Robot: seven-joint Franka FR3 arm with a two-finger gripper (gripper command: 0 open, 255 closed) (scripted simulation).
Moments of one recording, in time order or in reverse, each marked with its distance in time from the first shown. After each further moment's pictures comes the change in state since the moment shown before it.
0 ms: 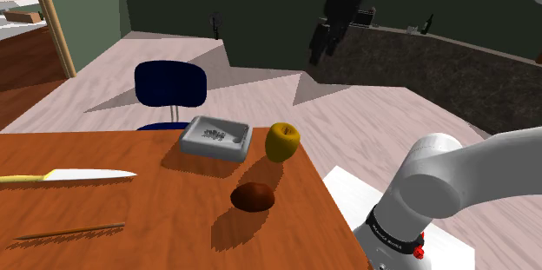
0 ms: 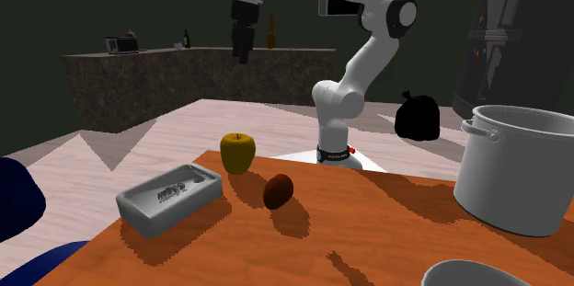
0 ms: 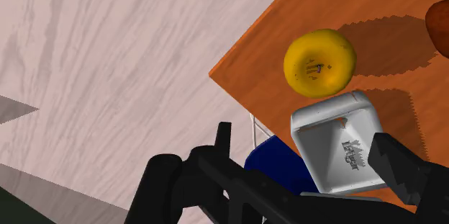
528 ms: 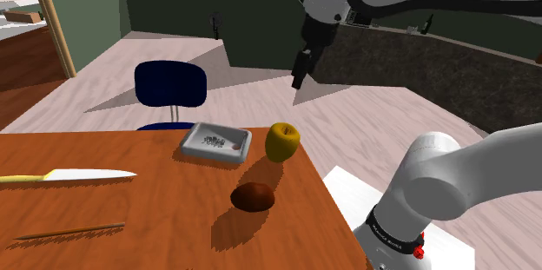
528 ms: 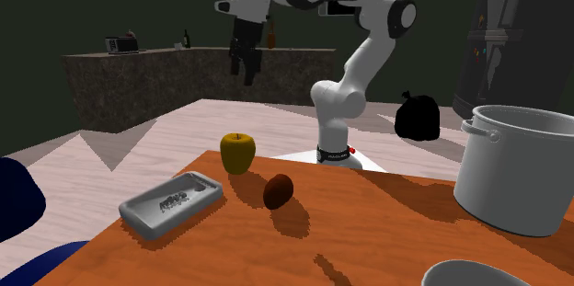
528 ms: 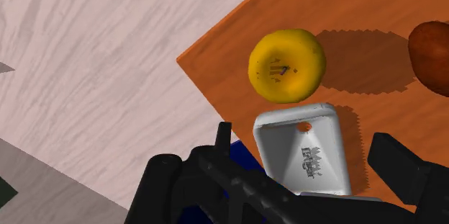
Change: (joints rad) arm 0.081 0.017 0.093 -0.110 0.014 0.109 -0.015
